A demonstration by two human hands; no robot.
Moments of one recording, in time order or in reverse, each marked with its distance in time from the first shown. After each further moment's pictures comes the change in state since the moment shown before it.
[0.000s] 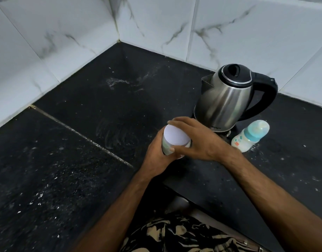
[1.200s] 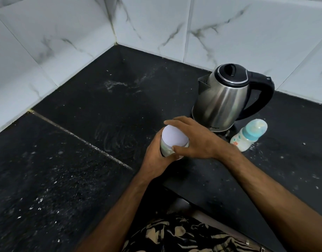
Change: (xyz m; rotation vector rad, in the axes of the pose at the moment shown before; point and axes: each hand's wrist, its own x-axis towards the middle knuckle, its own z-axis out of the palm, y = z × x) left_hand 0.004 -0.011 0.002 0.015 0.002 0.014; right_hand 0.007 0.001 -0.004 0.067 -0.054 0.037
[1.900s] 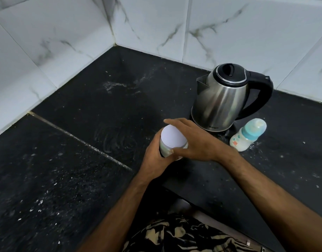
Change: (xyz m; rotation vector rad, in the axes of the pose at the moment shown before) left_hand 0.000 -0.003 -0.001 0.010 0.021 0.030; right_hand -0.004 -0.007 0.001 0.070 -0.035 0.080
